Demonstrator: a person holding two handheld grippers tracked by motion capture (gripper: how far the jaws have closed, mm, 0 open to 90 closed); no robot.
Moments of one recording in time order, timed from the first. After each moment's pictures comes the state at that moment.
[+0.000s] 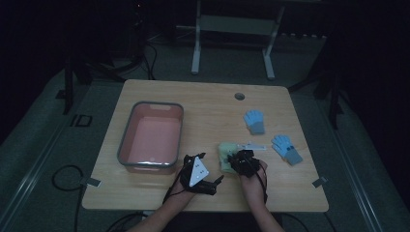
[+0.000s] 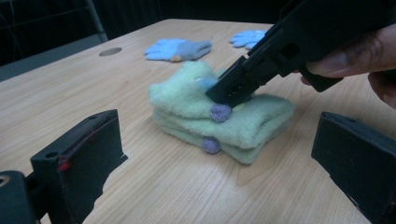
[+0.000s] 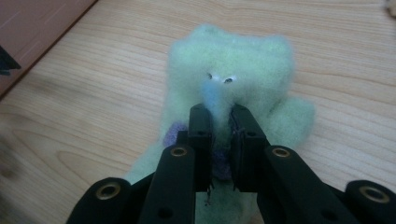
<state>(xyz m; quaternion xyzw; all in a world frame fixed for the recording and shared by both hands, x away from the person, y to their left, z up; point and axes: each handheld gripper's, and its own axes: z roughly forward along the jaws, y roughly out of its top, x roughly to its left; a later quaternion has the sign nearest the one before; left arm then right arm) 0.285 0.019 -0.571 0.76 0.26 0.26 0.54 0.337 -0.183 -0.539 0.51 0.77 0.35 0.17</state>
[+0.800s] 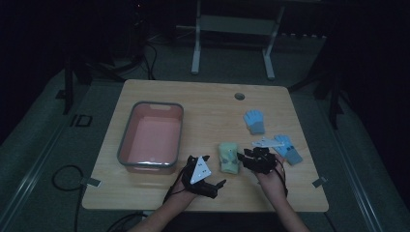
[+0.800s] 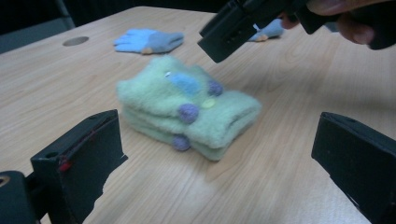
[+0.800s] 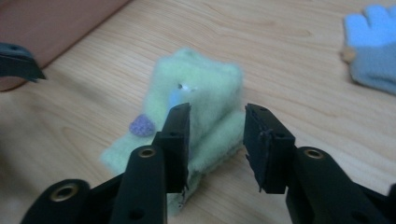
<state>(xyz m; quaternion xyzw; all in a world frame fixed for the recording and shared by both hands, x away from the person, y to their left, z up) 0.283 0.015 -0.559 0.79 0.23 0.20 0.53 0.338 -0.228 -0.510 0.43 0.80 0.38 0.17</state>
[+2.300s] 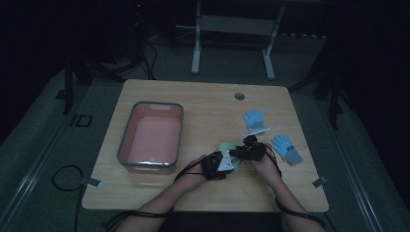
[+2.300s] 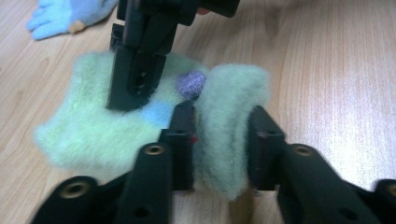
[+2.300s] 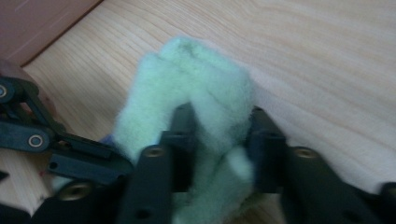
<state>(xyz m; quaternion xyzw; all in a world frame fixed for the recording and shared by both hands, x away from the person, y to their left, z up) 0.337 -0.038 -0.559 0.90 0.09 0.19 0.39 0.403 -0.217 -0.541 0.38 0.85 0.36 0.05</state>
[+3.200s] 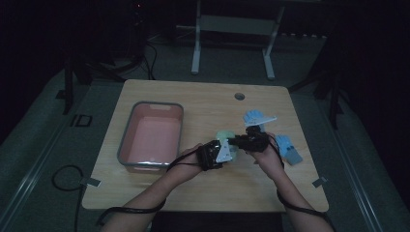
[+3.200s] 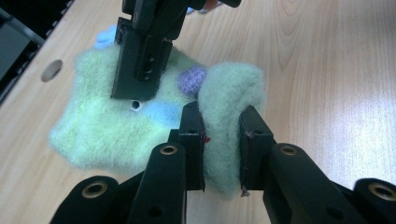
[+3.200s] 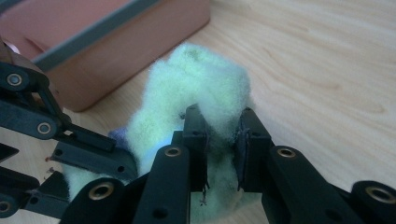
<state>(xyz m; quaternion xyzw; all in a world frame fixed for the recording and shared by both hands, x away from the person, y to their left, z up) 0.333 -0.018 -0.486 0.90 0.07 0.23 0.36 0.396 -0.208 -0.476 0.34 0.84 0.41 0.07</state>
